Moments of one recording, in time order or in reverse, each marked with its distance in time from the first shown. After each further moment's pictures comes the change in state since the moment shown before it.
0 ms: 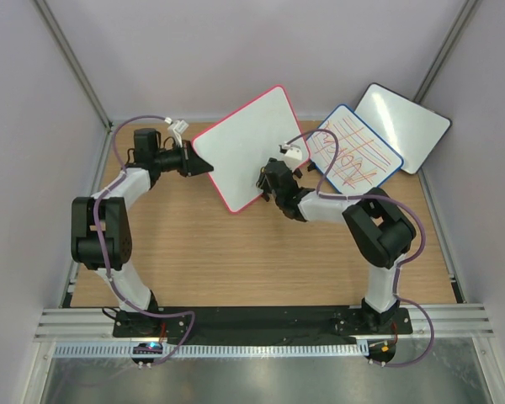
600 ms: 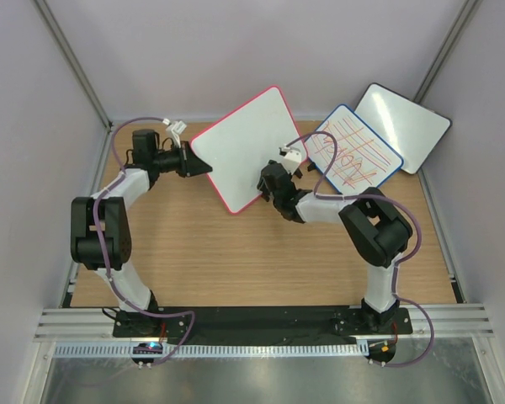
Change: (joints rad) left arm 0.008 0.000 -0.009 0.002 0.000 -0.019; right arm 0.015 0.022 -0.002 0.000 0.032 0.029
